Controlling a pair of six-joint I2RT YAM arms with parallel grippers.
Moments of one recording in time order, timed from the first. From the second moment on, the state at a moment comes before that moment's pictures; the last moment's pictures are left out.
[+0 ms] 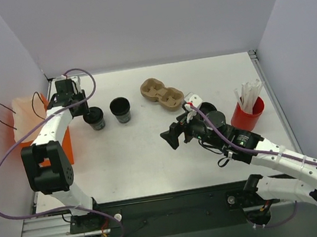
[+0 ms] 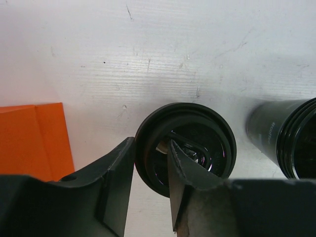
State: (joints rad) left arm 0.02 1.71 1.34 -0.46 -0.04 -0.07; right arm 0.90 0.95 0.77 -0.03 0.09 0.19
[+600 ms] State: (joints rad) left arm 0.02 1.53 1.62 -0.62 -0.27 -0.10; right arm 0.90 0.95 0.79 -0.09 0.09 0.18
